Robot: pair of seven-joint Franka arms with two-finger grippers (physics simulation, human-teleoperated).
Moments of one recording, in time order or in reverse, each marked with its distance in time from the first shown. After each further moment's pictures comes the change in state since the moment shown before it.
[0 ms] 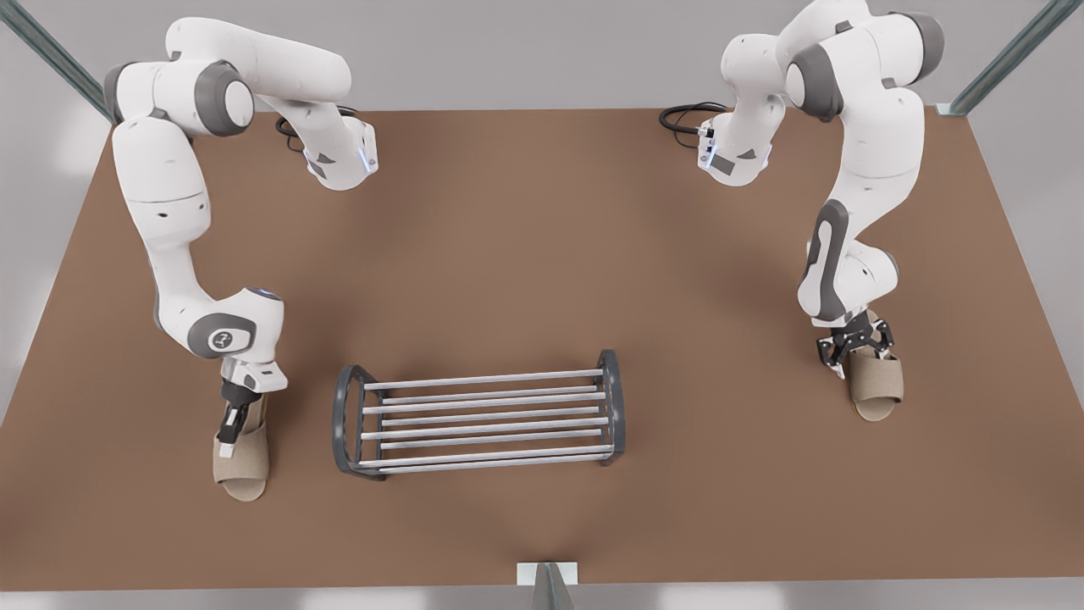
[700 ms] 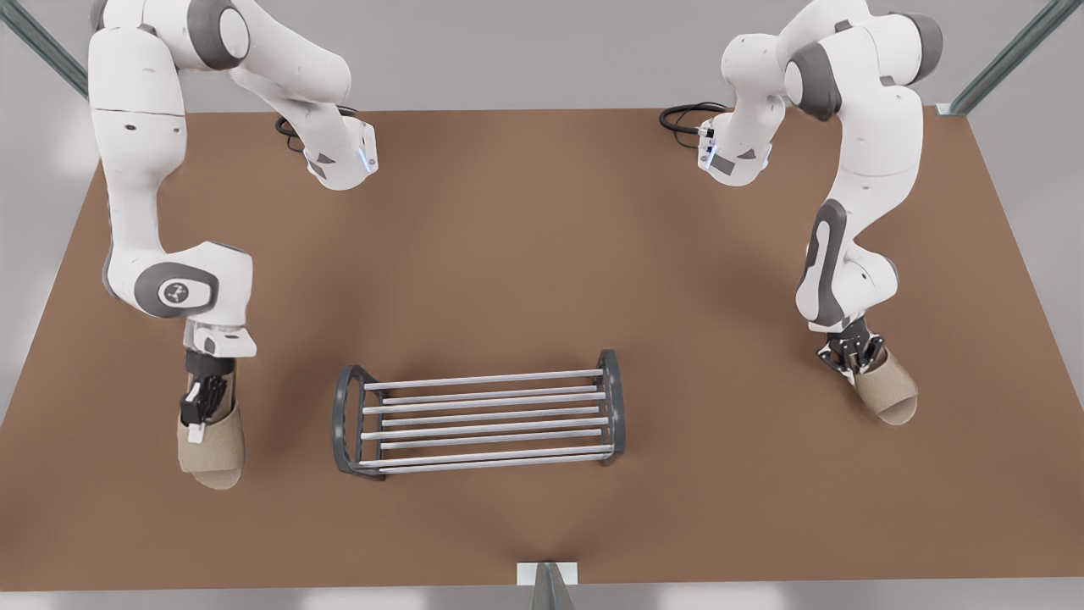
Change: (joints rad) left arm -0.007 -0.012 -0.019 0.040 0.000 0.065 0.000; right arm -0.011 -0.348 0.043 -0.069 0.036 0.216 0.097
